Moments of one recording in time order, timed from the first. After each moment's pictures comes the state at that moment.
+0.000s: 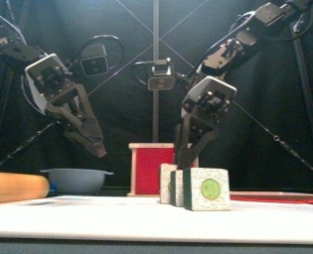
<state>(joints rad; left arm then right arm) -0.07 -0.15 0.94 -0.21 -0.10 0.00 -0.06 0.12 0.48 0.17 0.42 -0.22</state>
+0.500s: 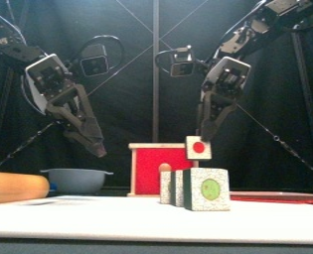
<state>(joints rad) -0.07 -0.15 0.94 -0.21 -0.10 0.00 -0.15 -0.10 0.57 0.18 0.58 -0.22</state>
